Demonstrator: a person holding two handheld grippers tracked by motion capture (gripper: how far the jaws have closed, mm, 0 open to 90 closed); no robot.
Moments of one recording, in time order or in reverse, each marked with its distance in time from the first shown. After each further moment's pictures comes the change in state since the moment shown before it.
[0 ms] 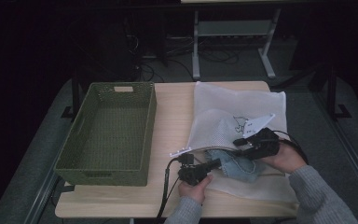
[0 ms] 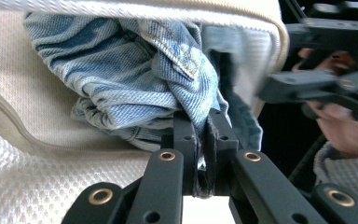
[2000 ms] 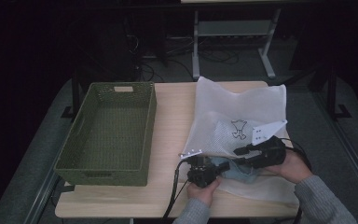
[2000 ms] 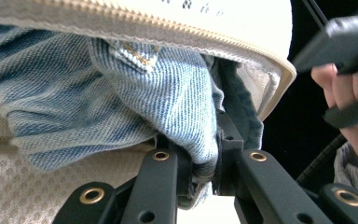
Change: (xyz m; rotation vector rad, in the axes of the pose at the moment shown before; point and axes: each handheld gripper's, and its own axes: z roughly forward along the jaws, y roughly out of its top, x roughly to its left) left arm -0.006 -0.010 0.023 0.041 0.007 0.031; right arm 0.024 -0.018 -0.024 -0.132 0.121 0.023
